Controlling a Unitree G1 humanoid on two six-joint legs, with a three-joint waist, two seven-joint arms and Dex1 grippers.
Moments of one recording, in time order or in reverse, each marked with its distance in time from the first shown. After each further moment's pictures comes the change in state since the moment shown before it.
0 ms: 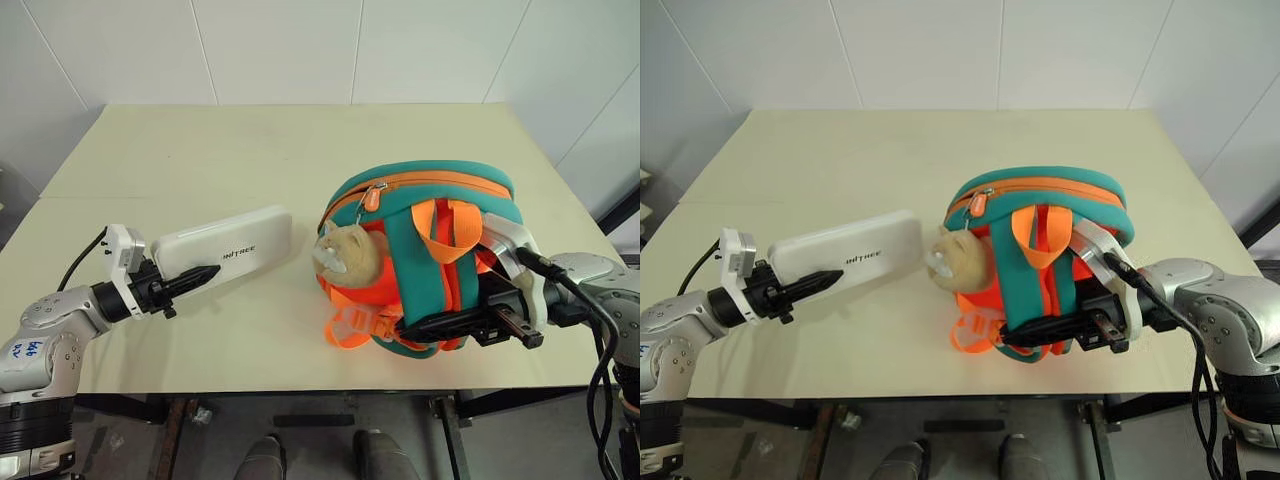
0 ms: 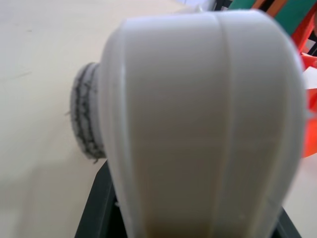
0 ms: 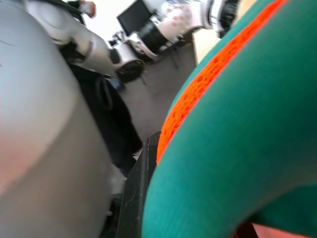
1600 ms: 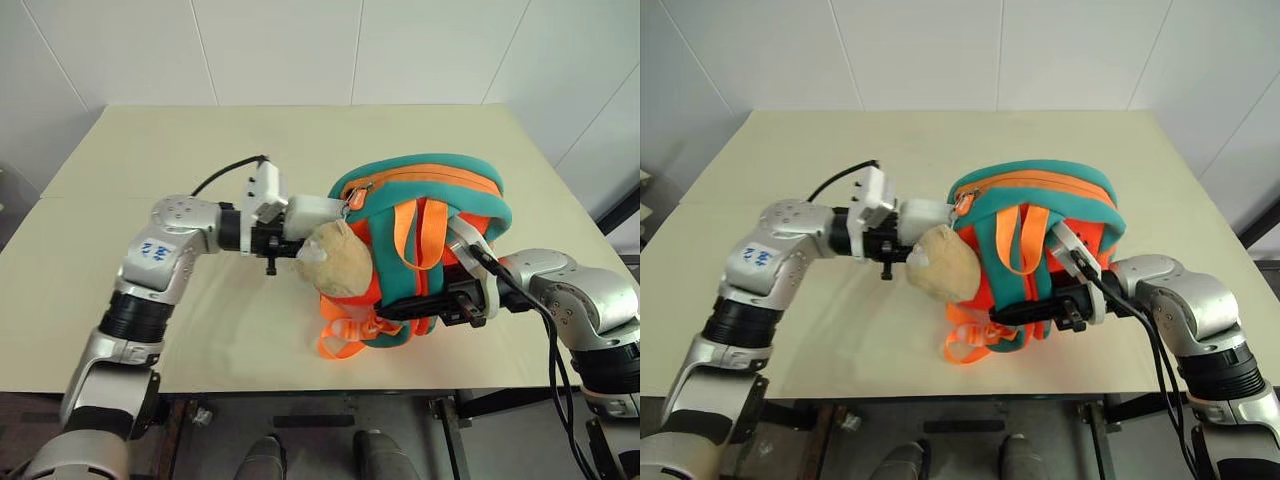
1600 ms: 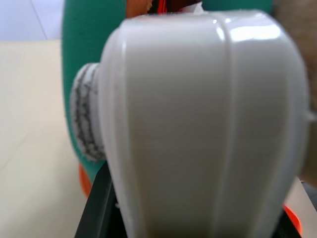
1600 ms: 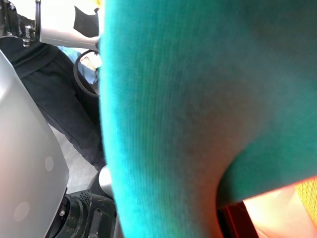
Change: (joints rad) left arm -0.592 -0.210 -0.523 0.156 0.216 -0.096 -0.141; right arm -0.068 0.110 0.131 0.144 -0.164 -0.136 0.014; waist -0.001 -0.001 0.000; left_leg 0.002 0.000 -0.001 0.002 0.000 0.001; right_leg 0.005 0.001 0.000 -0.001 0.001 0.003
